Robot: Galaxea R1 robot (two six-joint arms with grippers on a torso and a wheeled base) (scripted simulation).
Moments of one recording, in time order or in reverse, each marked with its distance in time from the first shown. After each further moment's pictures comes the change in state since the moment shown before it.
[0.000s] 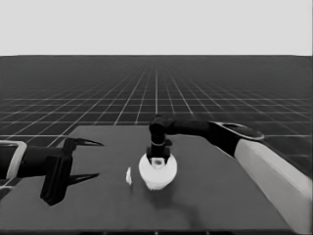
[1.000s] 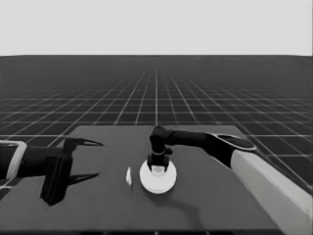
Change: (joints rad) left arm 0.000 0.000 0.000 0.000 0.000 0.000; right arm -0.112 0.017 -0.062 -0.091 0.029 0.040
